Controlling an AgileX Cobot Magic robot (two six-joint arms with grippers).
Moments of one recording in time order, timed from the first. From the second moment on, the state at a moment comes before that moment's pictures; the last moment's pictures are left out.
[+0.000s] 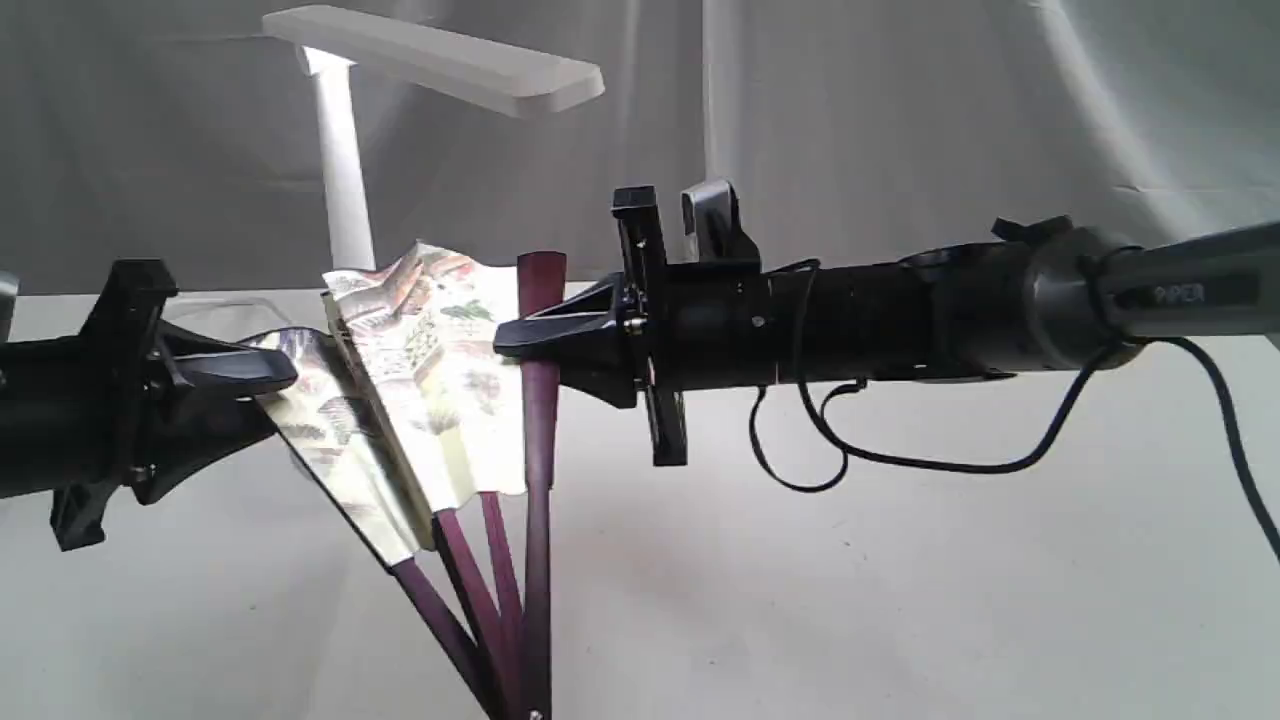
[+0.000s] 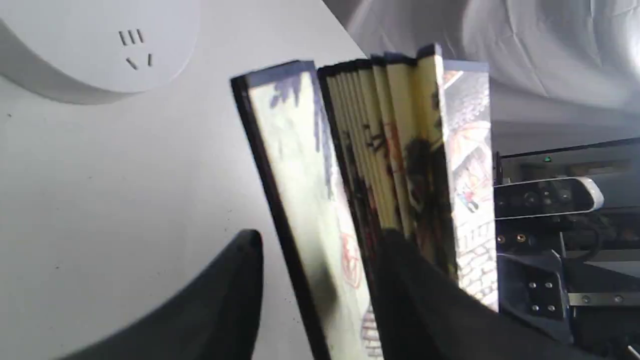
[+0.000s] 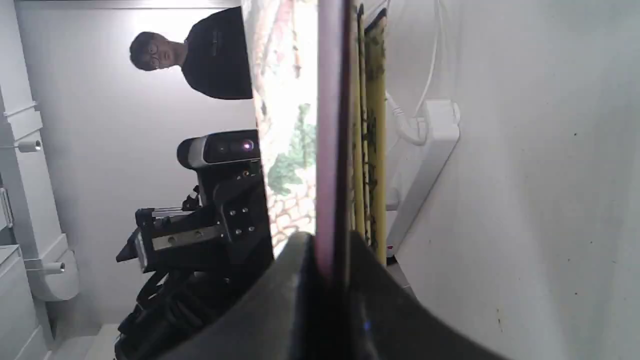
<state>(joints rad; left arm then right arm) 0.13 1.60 -0.72 -1.73 0.82 0.98 0.33 2.20 -1.45 1.73 1.21 -0.68</state>
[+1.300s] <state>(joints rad) 0.13 1.60 -0.79 -1.74 0.70 0.91 0.33 2.20 -1.45 1.73 1.21 -0.70</state>
